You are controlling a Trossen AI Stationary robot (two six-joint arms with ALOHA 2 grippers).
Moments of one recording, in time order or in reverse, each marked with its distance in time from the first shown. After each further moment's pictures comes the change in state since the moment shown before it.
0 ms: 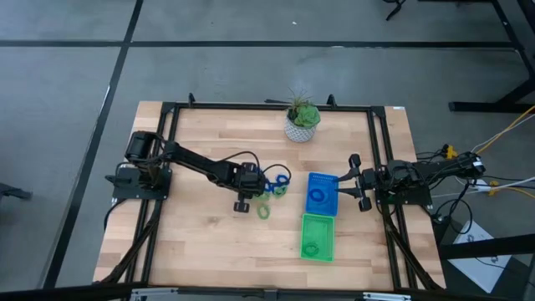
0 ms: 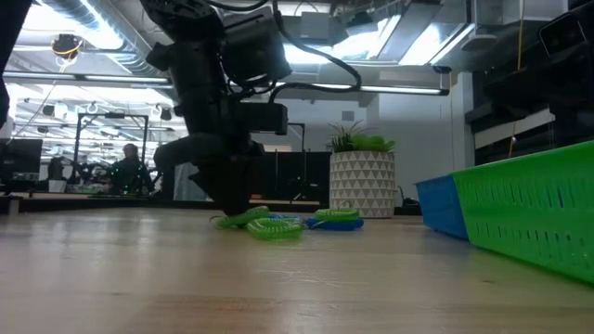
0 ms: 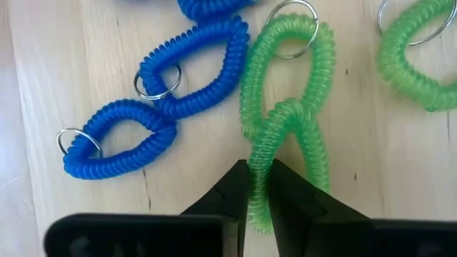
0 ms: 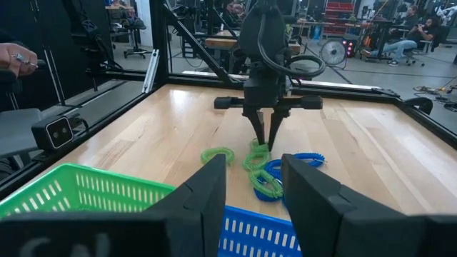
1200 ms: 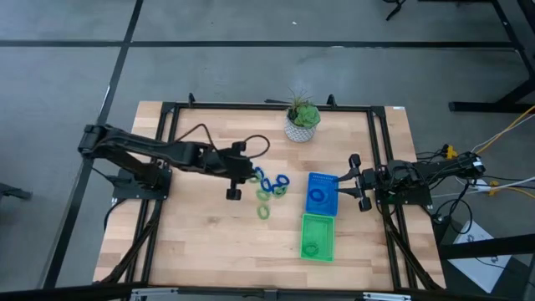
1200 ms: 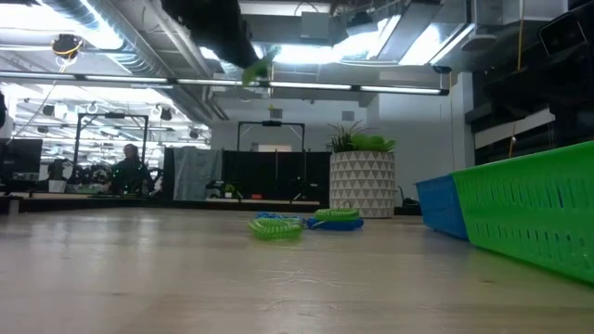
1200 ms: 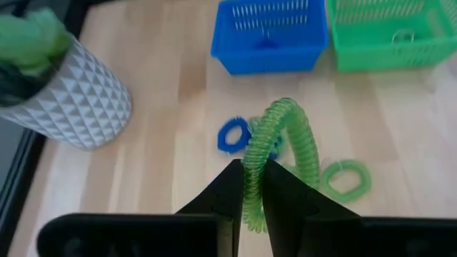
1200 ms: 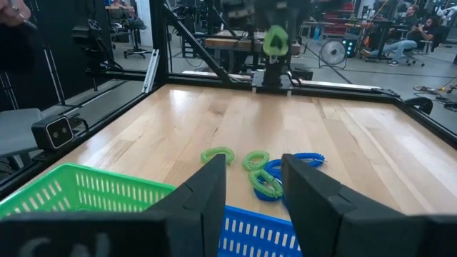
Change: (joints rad) left arm -0.001 -0.477 0.000 0.008 -0.041 0.045; right arm 0.000 0.000 0.000 0.000 0.000 0.000
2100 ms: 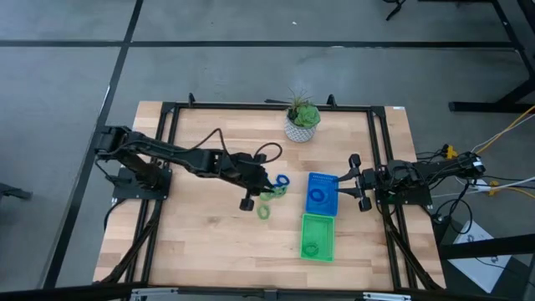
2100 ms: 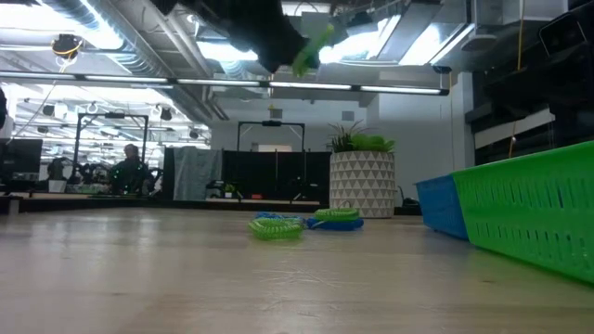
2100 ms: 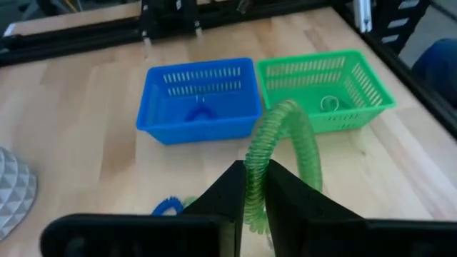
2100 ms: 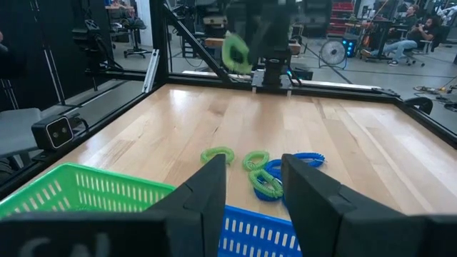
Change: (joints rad) left arm 0.000 0.190 0.001 0.346 0.248 0.007; right arm 0.000 0.000 0.000 0.000 0.000 0.000
